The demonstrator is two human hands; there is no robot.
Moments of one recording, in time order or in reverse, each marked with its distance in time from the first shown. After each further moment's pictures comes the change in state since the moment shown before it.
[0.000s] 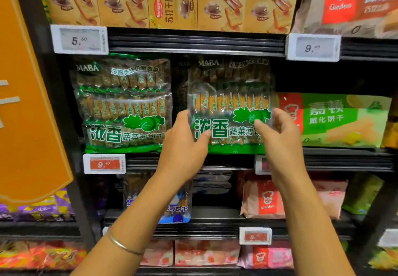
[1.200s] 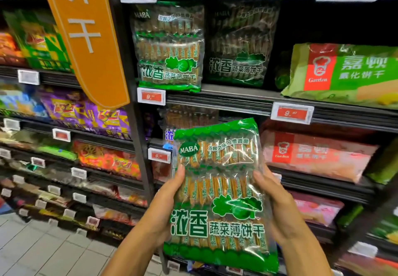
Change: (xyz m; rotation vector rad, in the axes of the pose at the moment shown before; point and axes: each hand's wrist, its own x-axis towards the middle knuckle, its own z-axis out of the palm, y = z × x) left_hand -0.245 -0.039 -0.010 -0.987 -0.011 -0.840; right_hand -0.183 0.038 -0.071 0.542 -0.713 0.504
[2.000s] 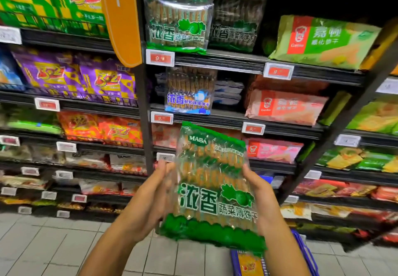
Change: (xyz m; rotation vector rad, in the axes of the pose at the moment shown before) left_hand -0.113 -0.005 -0.117 0.153 -0.270 -0.043; right_hand -0.110 0.077 0.096 0.140 0.511 0.322
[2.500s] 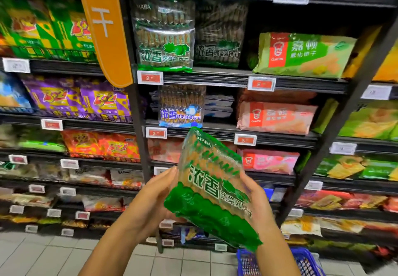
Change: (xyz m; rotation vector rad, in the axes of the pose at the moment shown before) left_hand 0.015 0.019 0.049 0.035 -0.026 -0.050; right_hand 0.014 -0.014 -0.029 0.128 -0.034 0.032
